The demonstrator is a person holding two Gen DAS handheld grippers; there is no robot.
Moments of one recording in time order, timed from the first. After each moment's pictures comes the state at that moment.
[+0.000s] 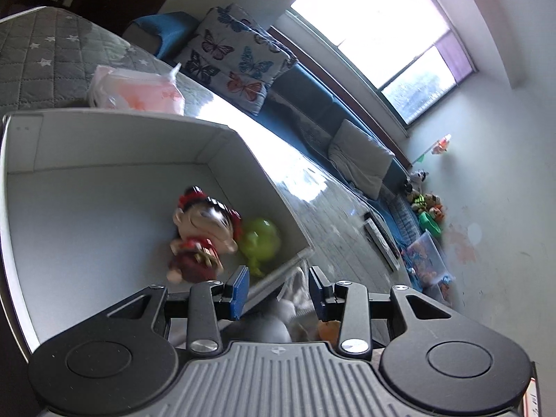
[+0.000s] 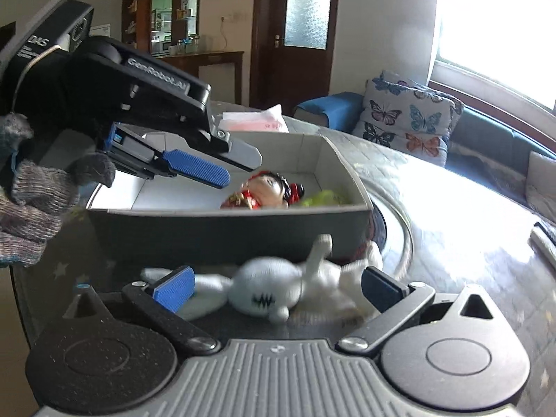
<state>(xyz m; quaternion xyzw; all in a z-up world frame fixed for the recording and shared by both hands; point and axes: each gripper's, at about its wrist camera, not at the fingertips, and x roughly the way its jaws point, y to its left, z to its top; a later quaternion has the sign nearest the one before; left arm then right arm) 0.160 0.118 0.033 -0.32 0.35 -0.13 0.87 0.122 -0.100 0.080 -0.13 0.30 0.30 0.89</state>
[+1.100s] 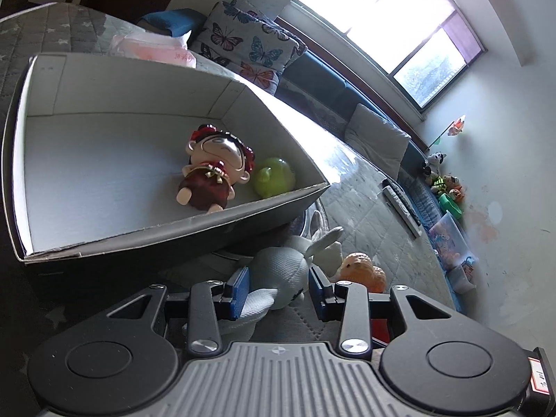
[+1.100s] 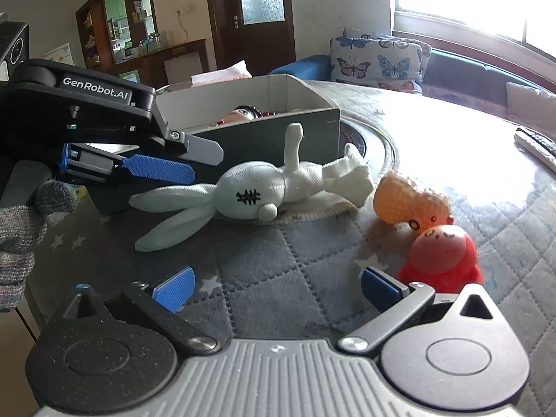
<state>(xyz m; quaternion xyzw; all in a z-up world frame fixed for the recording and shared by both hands) 0.122 0.088 -0.002 -0.28 0.37 -0.11 0.88 0.093 -0.137 0.040 -0.06 0.36 0.26 0.89</state>
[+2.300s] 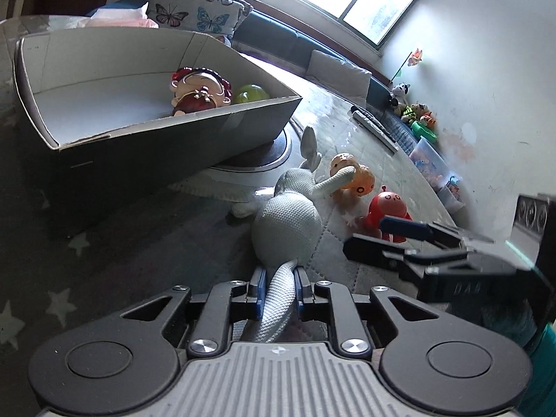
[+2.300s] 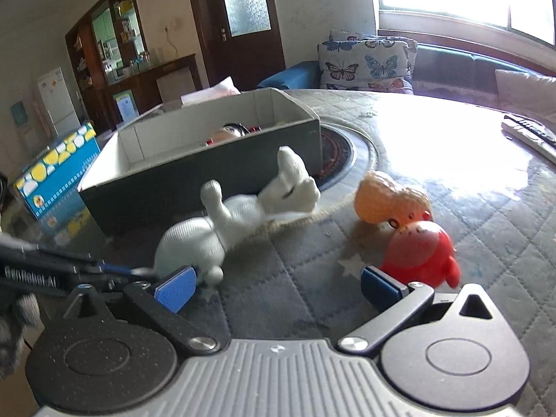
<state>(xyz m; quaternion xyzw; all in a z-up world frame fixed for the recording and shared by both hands) 0.056 0.090 -0.023 -0.18 0.40 -0.20 0.88 0.095 -0.155 0.056 -0.01 0.36 0.26 0.90</state>
